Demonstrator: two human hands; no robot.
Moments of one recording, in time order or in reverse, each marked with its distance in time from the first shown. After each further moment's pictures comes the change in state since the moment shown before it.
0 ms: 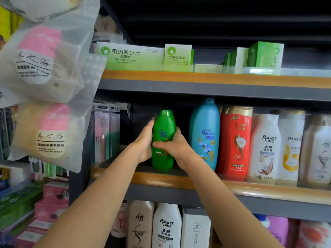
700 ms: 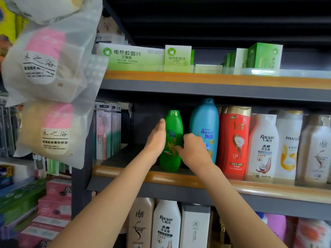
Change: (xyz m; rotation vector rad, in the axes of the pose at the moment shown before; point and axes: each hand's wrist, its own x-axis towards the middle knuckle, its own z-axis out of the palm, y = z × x) left_hand -0.016 -0.015 0.028 0.455 0.234 0.293; right_hand -0.054 -0.019 -0.033 -0.801 0.170 -0.136
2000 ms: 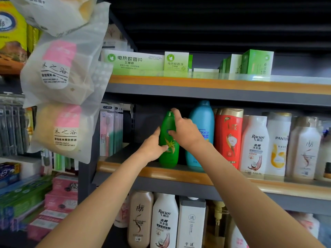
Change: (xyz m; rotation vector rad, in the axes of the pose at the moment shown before) left_hand -0.024 -0.002 -0.021 0.420 -0.163 0.102; right_hand 0.031 -0.013 -0.014 -0.133 0.058 -0.289
